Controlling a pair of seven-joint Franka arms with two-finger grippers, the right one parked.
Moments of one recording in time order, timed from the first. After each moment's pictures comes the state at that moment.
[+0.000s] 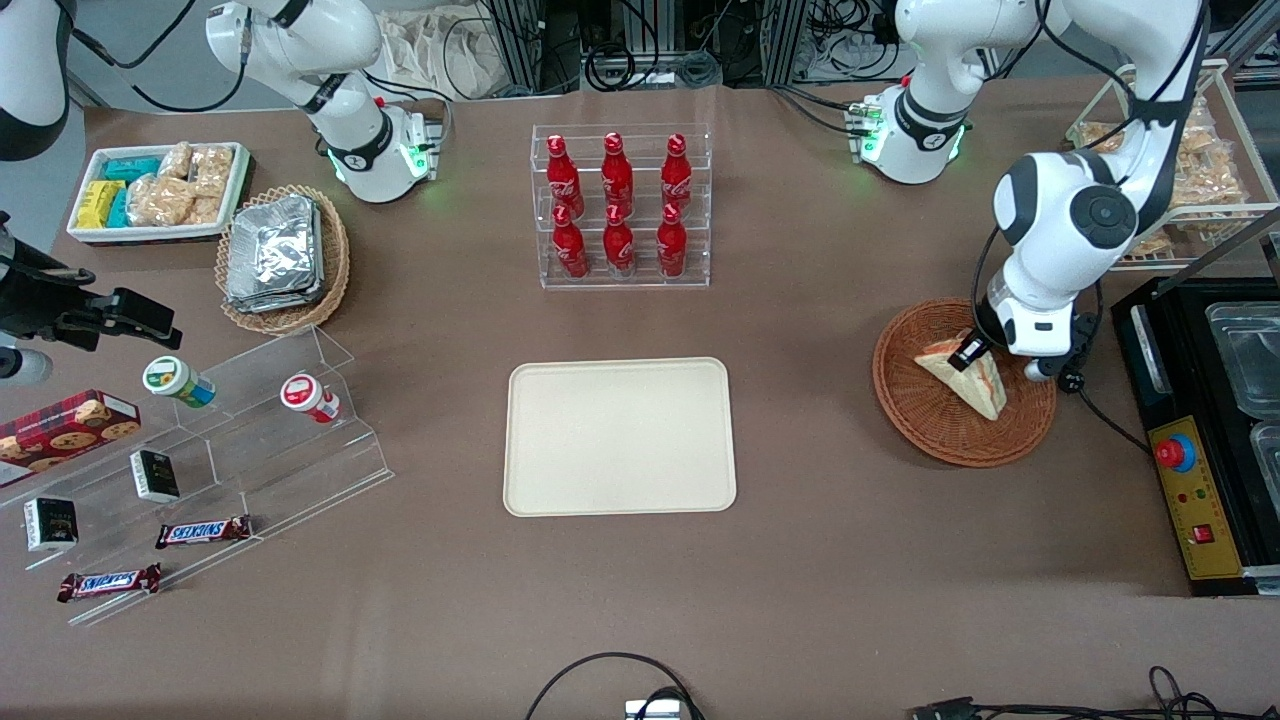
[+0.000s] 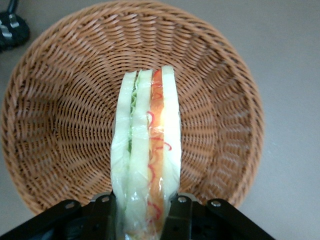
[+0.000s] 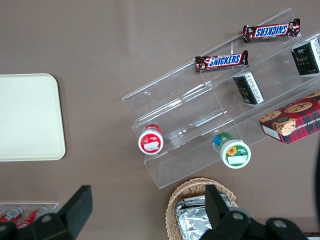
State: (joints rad) arm -0.04 -0.03 -0.04 -2.49 -0.01 2.51 -0.76
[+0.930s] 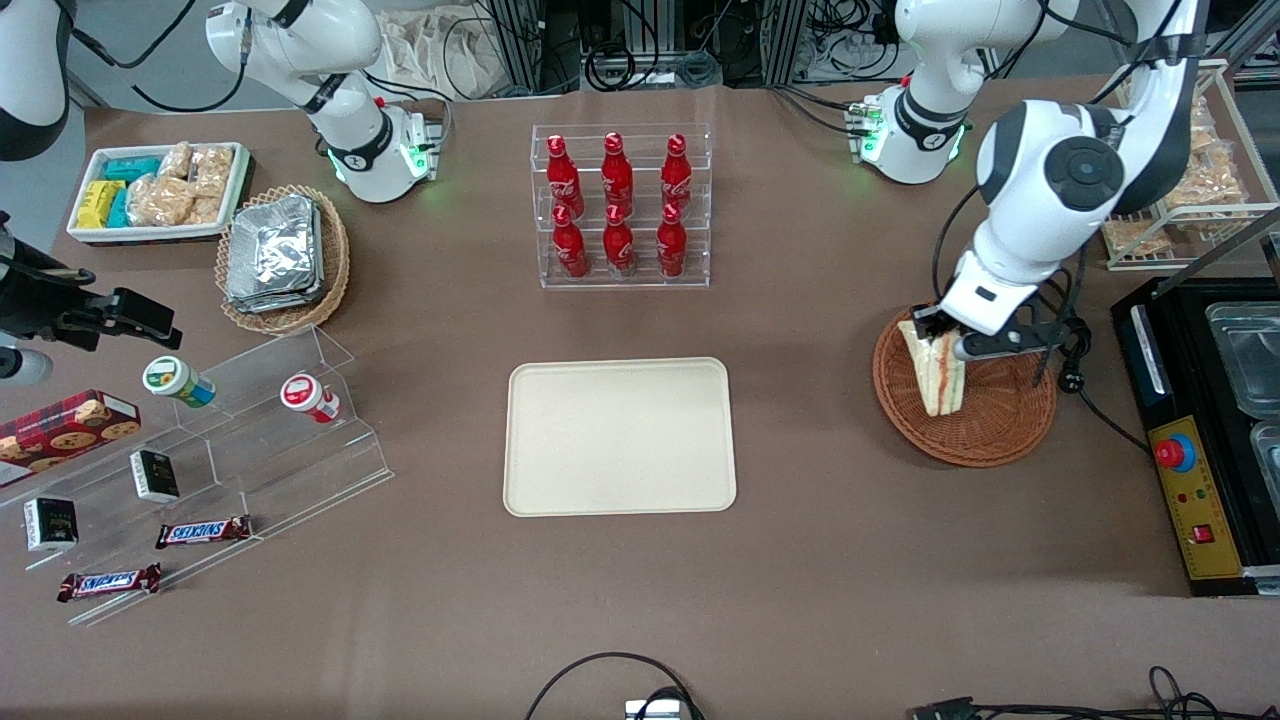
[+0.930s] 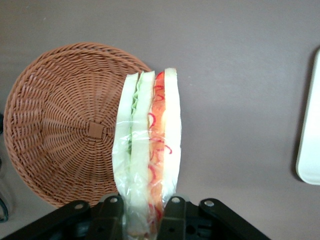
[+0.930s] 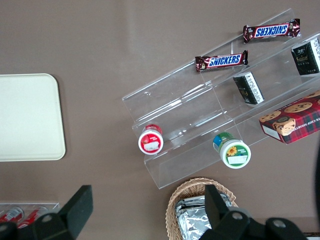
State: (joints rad) arm -0.05 -0.11 -0.22 -2.30 0.02 2.23 -0.35
